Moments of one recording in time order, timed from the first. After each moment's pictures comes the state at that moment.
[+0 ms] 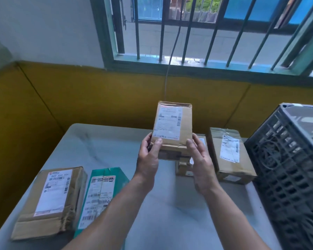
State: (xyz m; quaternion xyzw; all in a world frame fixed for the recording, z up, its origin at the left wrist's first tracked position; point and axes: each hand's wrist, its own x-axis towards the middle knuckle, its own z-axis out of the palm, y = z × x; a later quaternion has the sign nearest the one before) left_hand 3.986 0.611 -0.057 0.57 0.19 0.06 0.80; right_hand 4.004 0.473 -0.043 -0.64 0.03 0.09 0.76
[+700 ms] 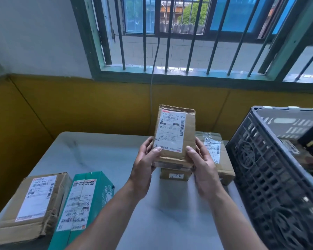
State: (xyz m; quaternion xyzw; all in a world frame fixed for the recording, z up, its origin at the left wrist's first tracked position) left_hand 3.971 0.563 -0.036 0.59 0.08 -0.01 0.81; right_hand 4.002 0.398 -0.035 -0.59 0.00 0.08 0.80
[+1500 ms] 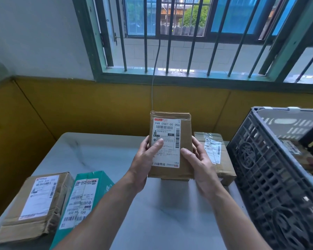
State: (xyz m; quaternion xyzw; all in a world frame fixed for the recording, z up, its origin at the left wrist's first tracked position) left_hand 3.975 0.566 -0.015 0.59 0.11 -0.04 0.80; right_hand 4.004 0.400 -0.036 -0.60 -0.03 0.11 0.79
